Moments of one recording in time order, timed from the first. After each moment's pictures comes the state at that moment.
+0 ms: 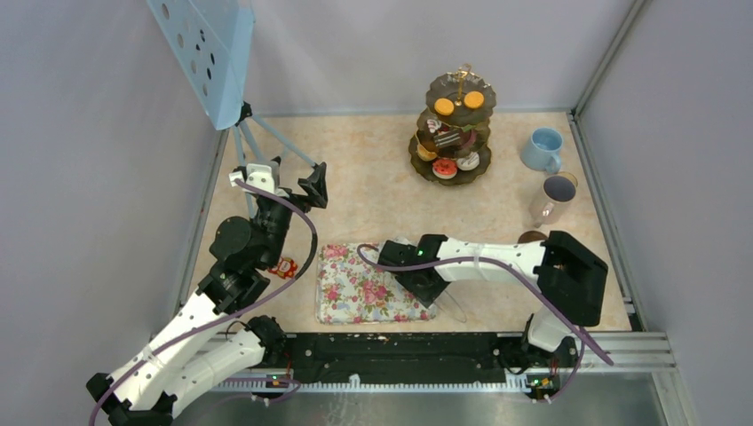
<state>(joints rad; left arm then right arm) -0.71 0.67 0.79 0.18 -0.47 0.05 1.16 1.64 1.08 -0.94 0.27 0.35</state>
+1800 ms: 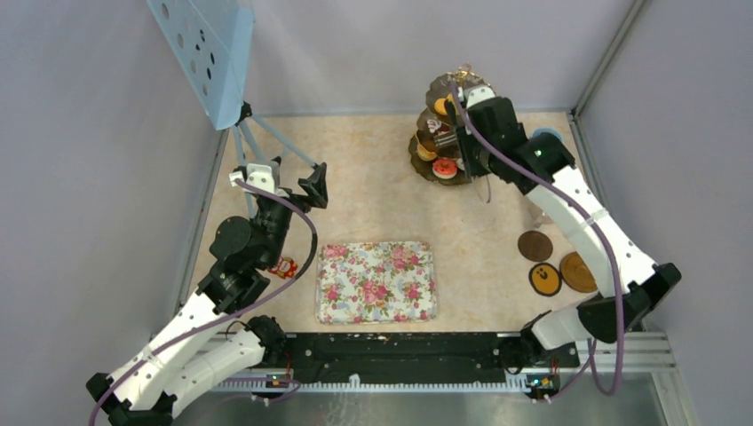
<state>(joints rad) -0.71 0.67 0.79 0.18 -0.47 0.05 0.61 1.39 1.63 -0.97 0.37 0.09</state>
